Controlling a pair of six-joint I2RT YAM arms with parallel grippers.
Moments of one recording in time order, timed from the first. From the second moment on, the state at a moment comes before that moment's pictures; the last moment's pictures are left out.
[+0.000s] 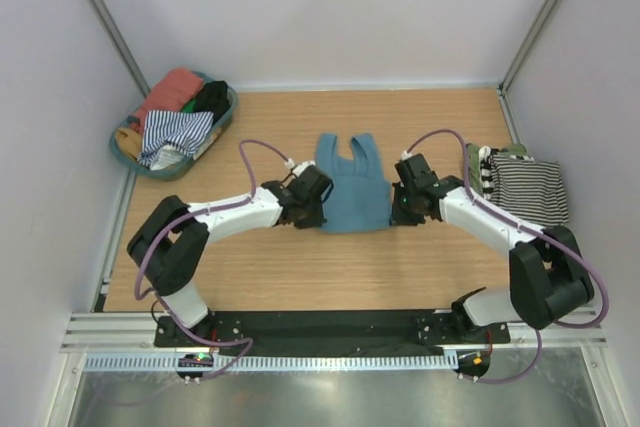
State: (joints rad) left arm -0.79 1.69 1.08 -0.41 -0.17 -0.84; right arm 0.43 1.39 0.85 -0.55 0.02 0.53
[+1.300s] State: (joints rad) left arm -0.75 1.58 1.29 -0.65 -0.19 -0.85; right arm 0.59 1.49 1.25 -0.78 0.21 0.44
